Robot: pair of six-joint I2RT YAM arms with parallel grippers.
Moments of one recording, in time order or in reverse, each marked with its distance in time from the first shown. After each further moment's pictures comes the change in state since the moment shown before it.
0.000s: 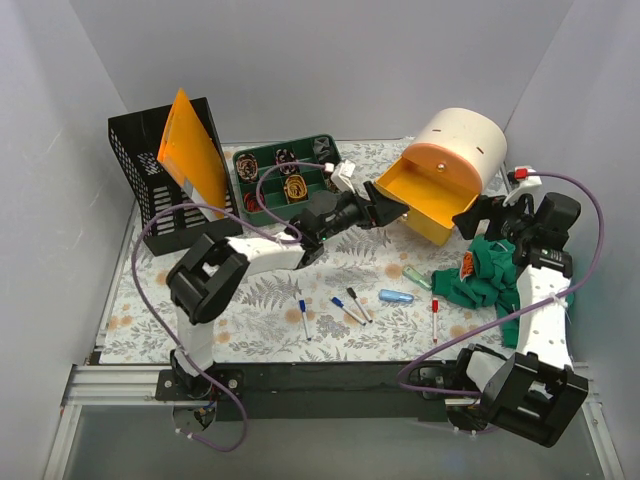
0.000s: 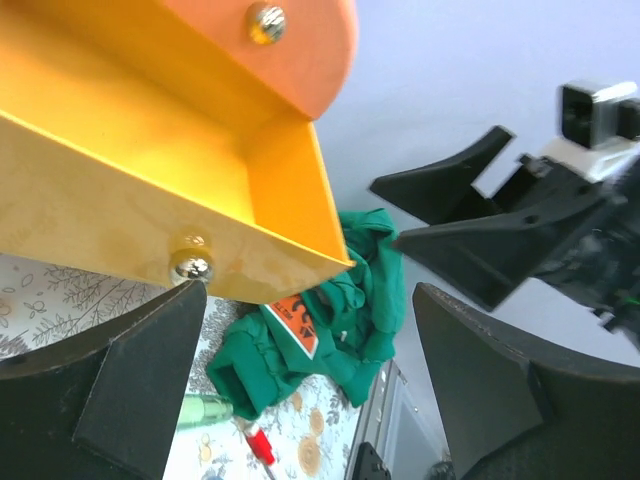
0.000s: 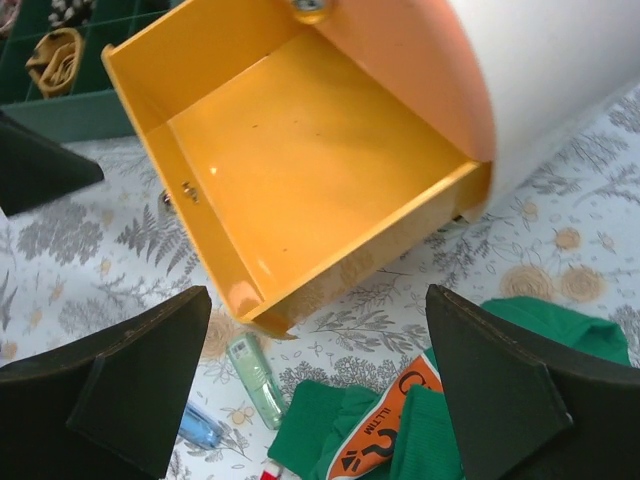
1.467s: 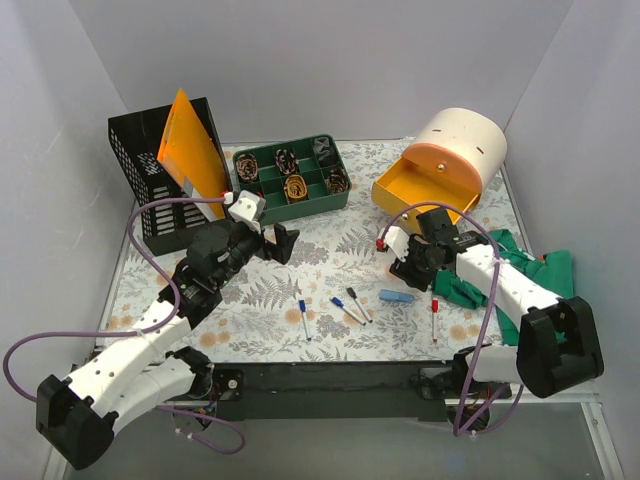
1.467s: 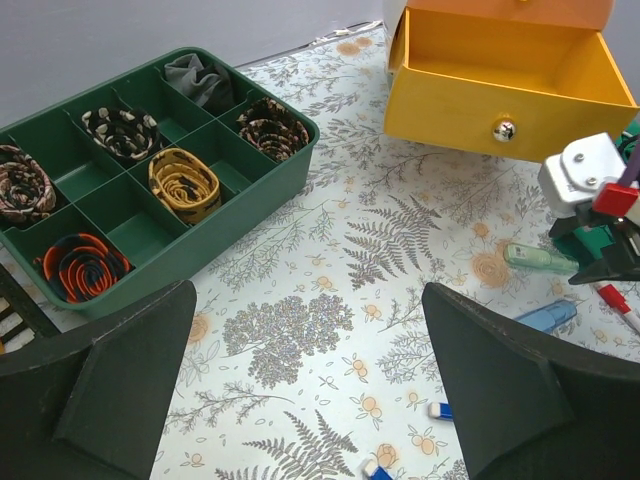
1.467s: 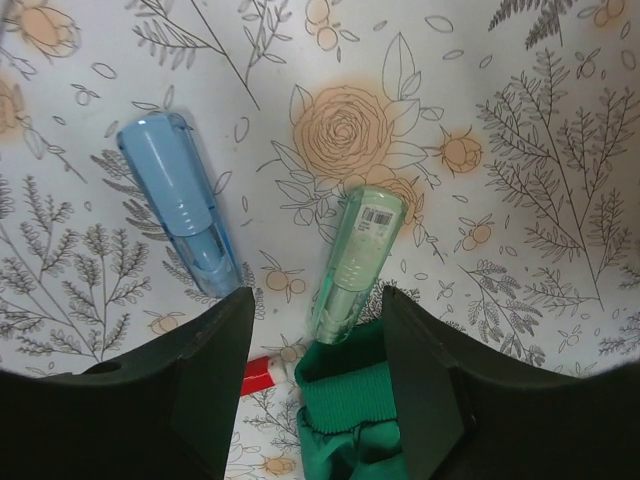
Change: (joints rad) left arm 0.197 -1.101 -0.531 -0.713 -0.249 0.863; right arm 0.727 0.249 -0.029 -0.392 0.451 -0.711
